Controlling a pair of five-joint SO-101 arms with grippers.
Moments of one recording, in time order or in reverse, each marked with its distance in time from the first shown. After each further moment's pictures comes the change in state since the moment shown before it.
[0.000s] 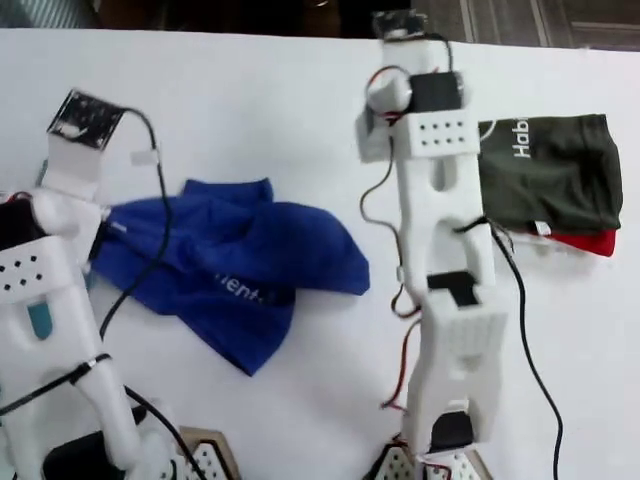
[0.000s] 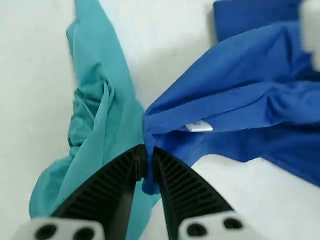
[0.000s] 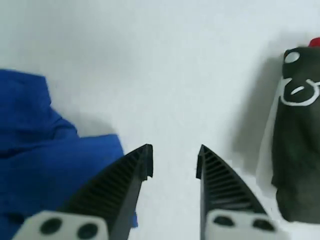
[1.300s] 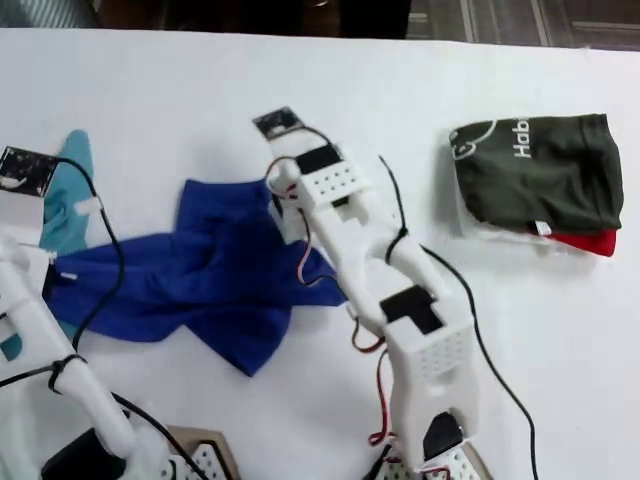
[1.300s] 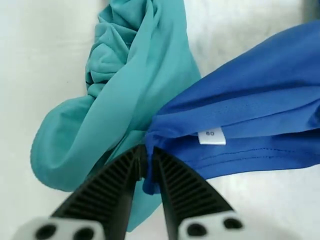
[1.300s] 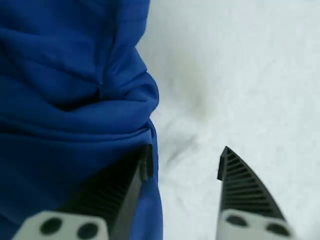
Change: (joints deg) left arm -17.0 0.3 13.0 -9.8 -8.1; right arm -16.4 -1.7 35.3 -25.8 1.1
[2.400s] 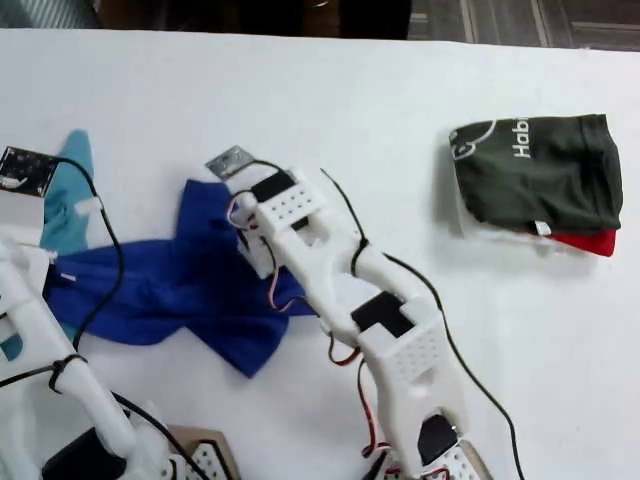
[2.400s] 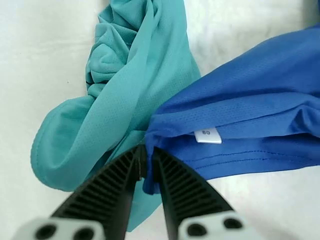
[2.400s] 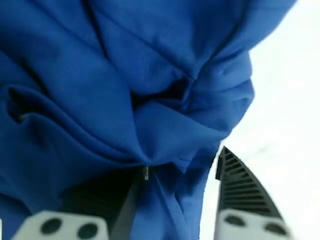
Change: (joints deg) left arm 0.0 0.0 0.0 0.0 0.0; right arm -8.7 6.0 1.0 1.5 2.3
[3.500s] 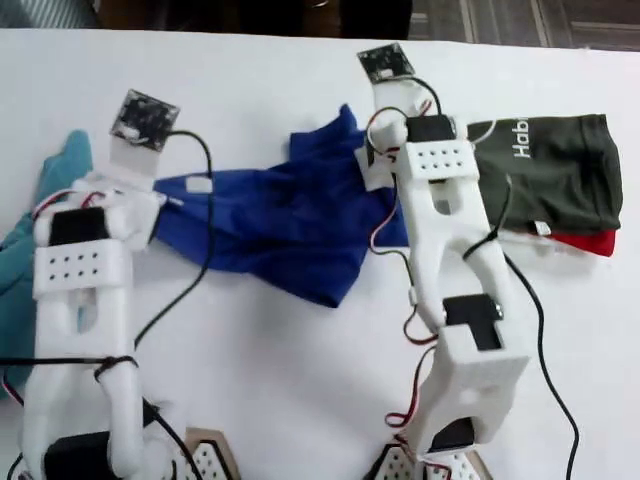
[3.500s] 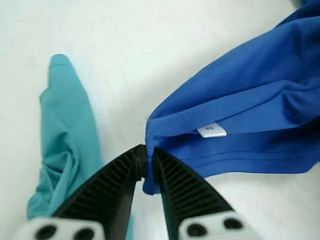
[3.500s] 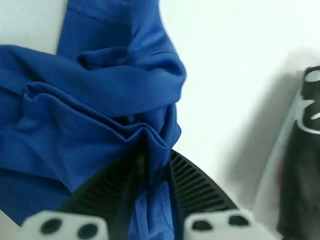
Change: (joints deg) left arm 30.5 0.2 3.3 -16.3 17.8; right arm 27.6 -13.5 -0.6 -6.0 6.2
